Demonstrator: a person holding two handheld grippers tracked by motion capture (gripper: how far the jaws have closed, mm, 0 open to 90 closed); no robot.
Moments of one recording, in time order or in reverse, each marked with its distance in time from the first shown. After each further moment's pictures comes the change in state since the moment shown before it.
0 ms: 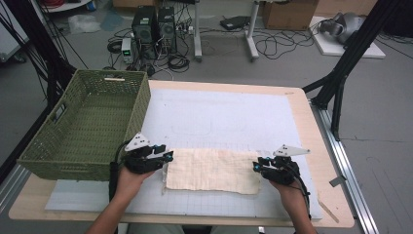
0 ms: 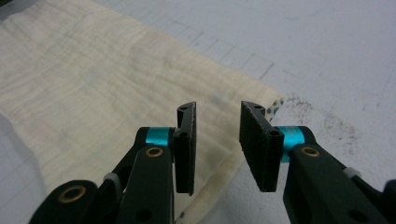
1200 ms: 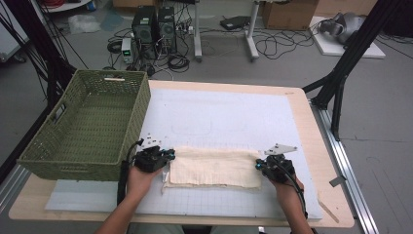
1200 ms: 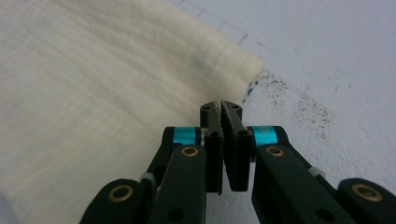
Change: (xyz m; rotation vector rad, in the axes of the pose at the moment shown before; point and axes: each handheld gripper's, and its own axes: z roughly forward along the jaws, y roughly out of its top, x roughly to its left) left arm -0.002 -0.008 0.028 0.101 0.094 -0.015; right arm 0.005 0.005 0.014 0.139 -0.178 -0.079
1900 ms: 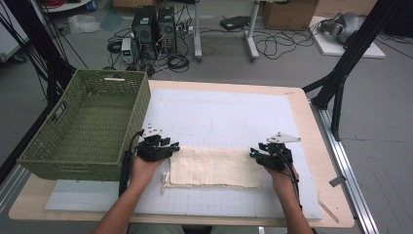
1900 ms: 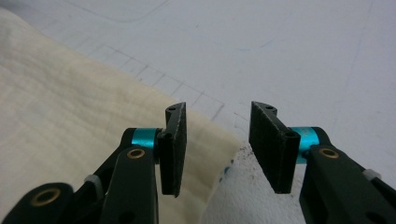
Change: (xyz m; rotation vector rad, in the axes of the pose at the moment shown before) left arm 0.015 0.020 0.020 -0.016 0.025 -0.056; right arm -0.017 0.022 0.014 -0.154 0.014 0.064
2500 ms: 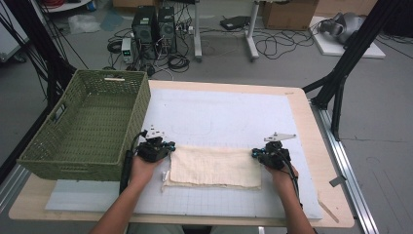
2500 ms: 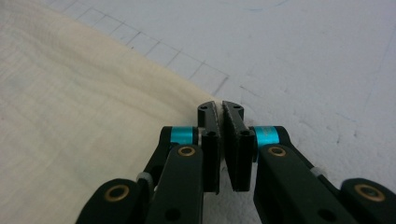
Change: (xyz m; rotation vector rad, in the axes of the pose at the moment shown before) left arm 0.004 -0.002 0.002 0.003 0.015 0.069; right arm -0.010 -0.005 0.014 0.104 0.041 0.012
